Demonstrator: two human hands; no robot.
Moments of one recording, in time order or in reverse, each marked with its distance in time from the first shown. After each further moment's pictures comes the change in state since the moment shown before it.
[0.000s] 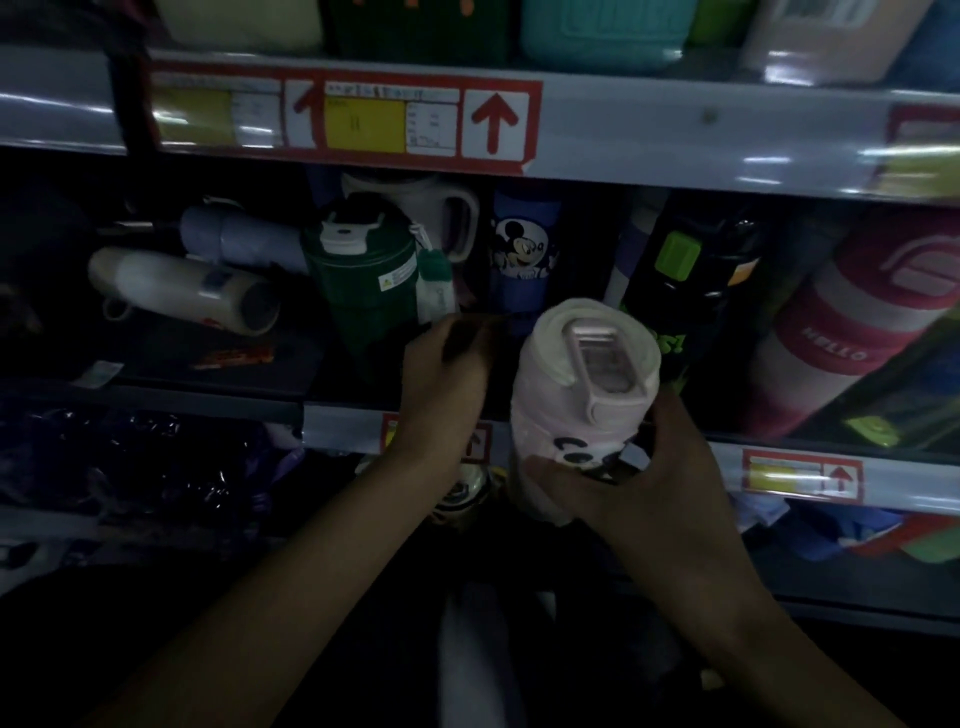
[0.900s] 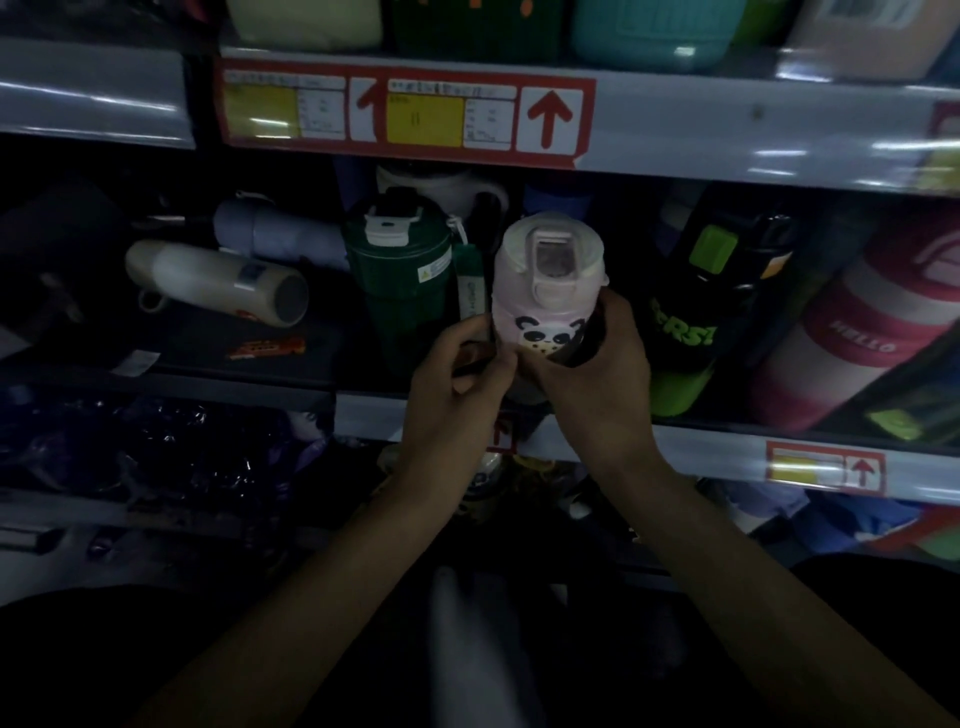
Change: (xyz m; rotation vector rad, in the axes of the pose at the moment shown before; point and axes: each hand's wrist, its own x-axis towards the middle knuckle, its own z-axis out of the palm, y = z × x) left_hand -0.023 -0.013 -0.031 0.022 -0.077 0.132; right_hand 0.073 0.009 0.062 -0.018 0.156 -0.142
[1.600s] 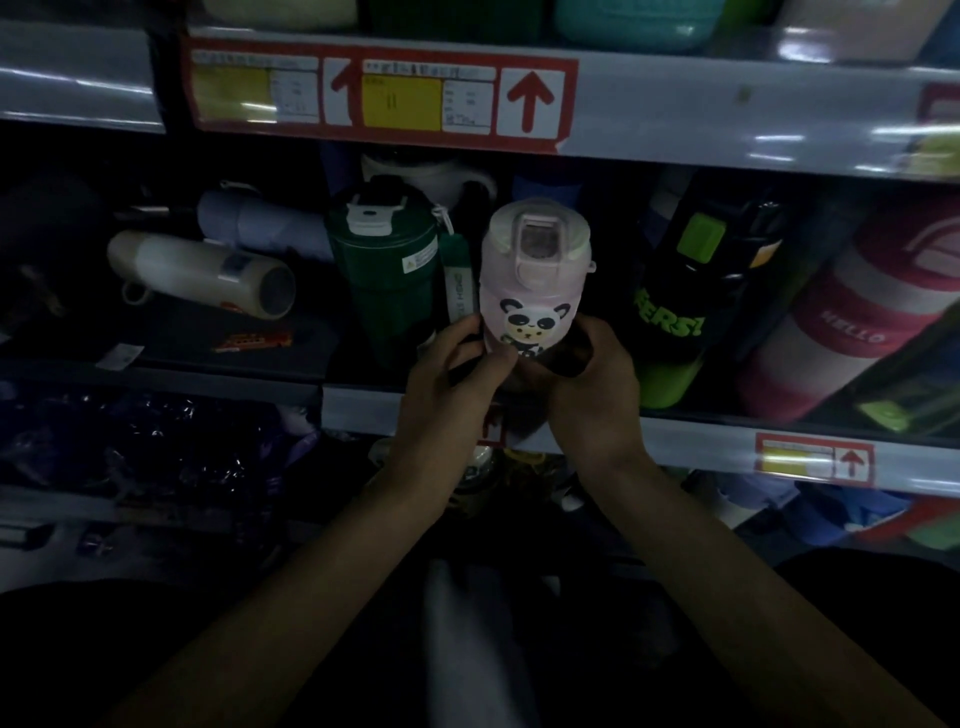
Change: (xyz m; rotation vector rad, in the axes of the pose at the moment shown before) left_hand -0.001 0.000 0.005 -0.068 -0.055 -0.133; right_hand -0.008 0.017 -0.002 0.004 -0.034 0.217
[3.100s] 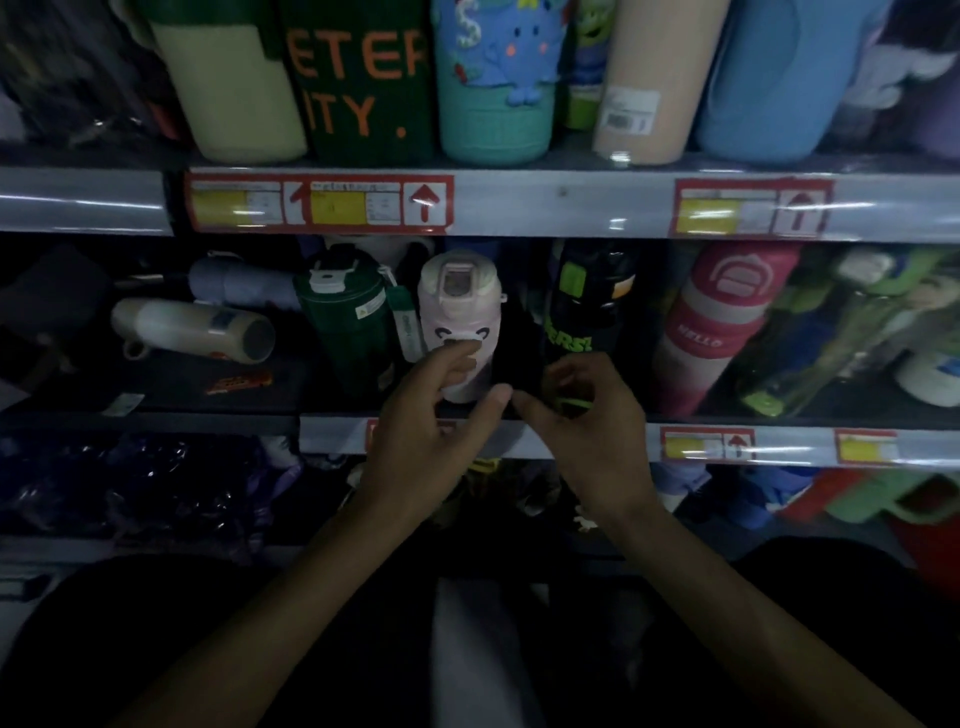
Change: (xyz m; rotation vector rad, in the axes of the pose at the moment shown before) left_hand -0.044 0.021 0.017 0.458 -0.122 0.338; right_hand -0.045 -0.026 -0.084 -0.157 0.064 -0.157
